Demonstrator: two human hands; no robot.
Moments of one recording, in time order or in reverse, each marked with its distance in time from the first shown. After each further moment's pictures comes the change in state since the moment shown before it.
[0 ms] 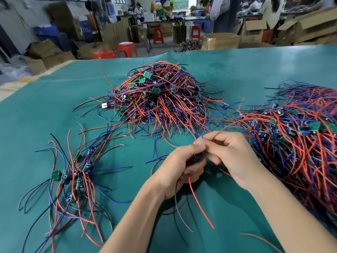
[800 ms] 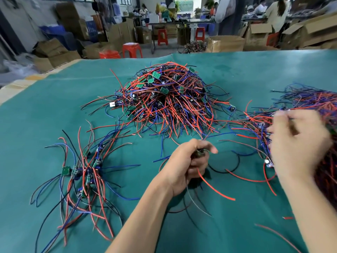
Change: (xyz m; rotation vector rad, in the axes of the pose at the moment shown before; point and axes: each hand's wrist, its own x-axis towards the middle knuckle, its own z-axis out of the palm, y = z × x) left_hand 0.001 0.002 -0.003 -0.094 0.110 0.051; right_hand 0.003 -0.011 -0.065 -0.617 0.955 -0.343
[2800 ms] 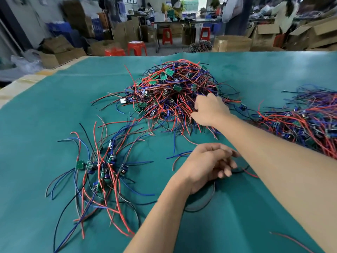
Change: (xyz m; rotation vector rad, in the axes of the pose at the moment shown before) left_hand 0.000 -0.005 0.004 0.081 0.072 -0.053; right_hand -0.003 -0.090 0.167 -0.714 -0.927 -0.259
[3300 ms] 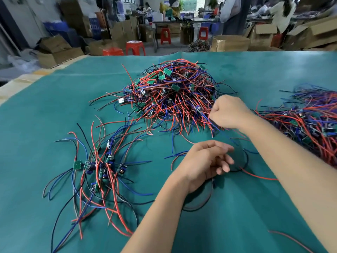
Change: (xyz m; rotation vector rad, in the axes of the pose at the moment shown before) left_hand 0.000 0.004 -0.001 -0.067 0.029 -0.016; right_hand -0.030 0.040 -0.026 0.088 -0.023 0.058
